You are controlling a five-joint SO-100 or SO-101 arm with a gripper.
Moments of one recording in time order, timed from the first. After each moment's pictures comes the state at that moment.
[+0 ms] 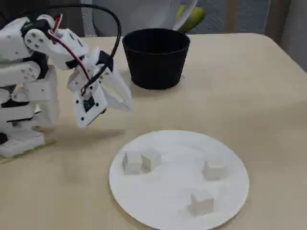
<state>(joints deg) 1.0 186.3 171.7 59.5 -3.2</state>
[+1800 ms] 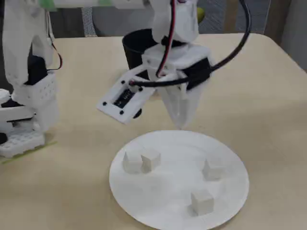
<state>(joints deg) 26.9 74.6 62.1 90.3 25.8</state>
